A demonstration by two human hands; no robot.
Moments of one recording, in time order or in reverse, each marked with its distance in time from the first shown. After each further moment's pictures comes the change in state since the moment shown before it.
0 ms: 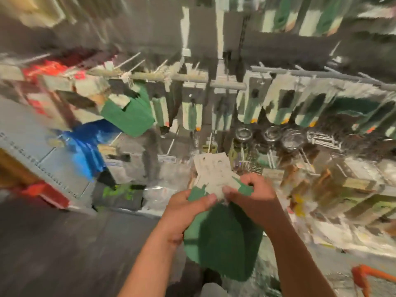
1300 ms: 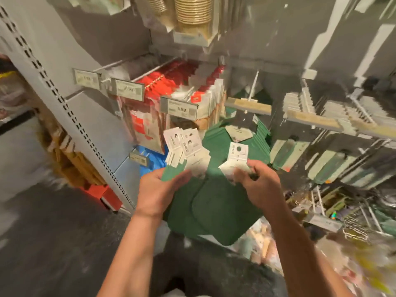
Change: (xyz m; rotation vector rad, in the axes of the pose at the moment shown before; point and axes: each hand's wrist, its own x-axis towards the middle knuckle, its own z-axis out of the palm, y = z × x) left_hand 0.081 0.165 -0.364 0.086 0.541 0.363; right_hand 0.198 -0.178 0.307 -0.114 0.068 -0.253
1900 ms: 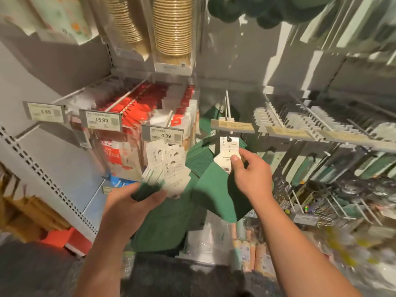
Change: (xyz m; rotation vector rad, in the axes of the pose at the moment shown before) left_hand 0.056 0.025 -0.057 0.425 -0.150 0.266; right_hand 0.045 -0.045 0.006 -0.132 0.258 0.233
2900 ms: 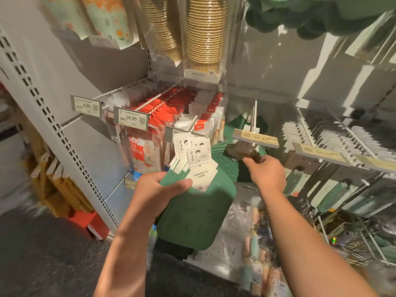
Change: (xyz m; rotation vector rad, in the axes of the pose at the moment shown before) left_hand 0.007 0.035 0.019 -0.383 -0.043 -0.208; right_hand 0.067 0.001 0.027 -0.092 -0.079 0.223
